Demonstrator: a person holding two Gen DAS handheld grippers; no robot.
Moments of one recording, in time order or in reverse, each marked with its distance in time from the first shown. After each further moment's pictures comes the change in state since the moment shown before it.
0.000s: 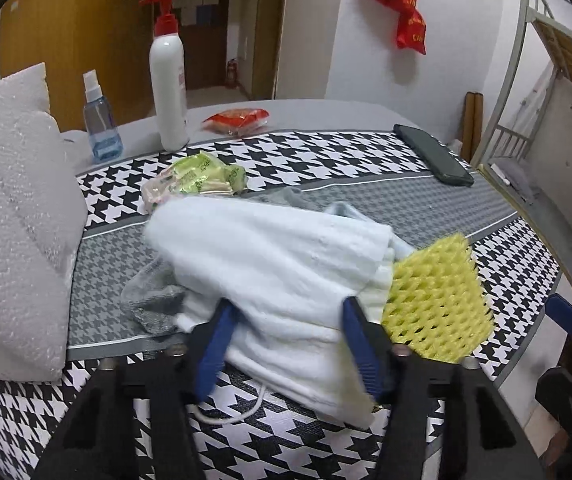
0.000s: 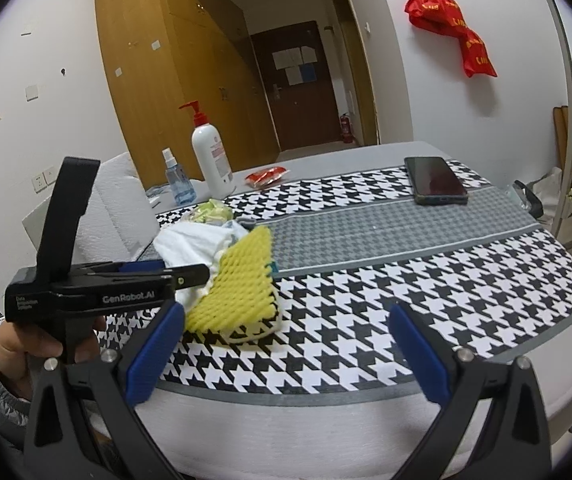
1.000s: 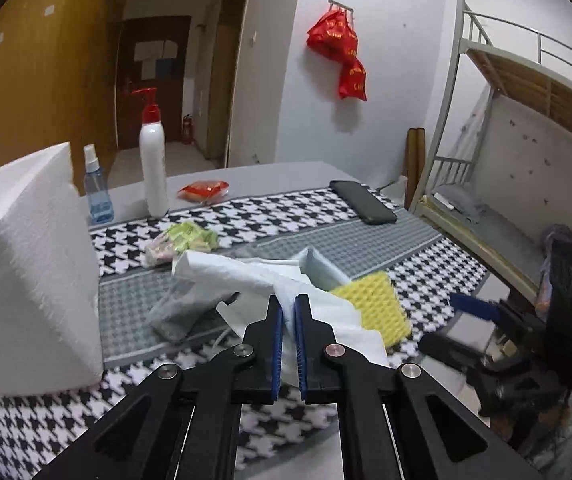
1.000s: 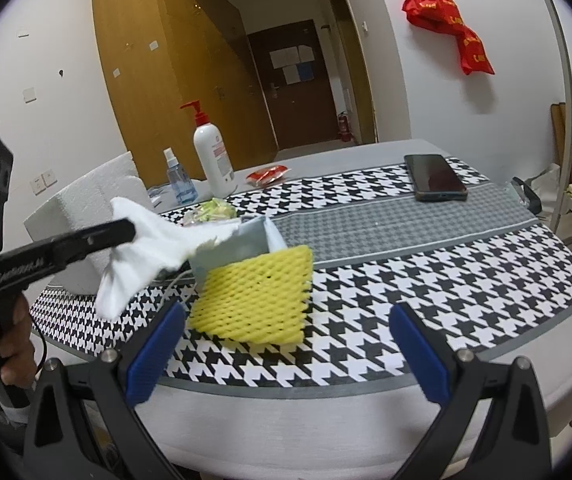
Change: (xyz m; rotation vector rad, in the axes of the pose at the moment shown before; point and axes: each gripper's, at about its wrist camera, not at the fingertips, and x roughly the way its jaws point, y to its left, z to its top) left arm -0.094 0.006 -0.019 0.089 -0.201 -0.163; right arm -0.006 0.011 -0.002 0.006 0.003 0.002
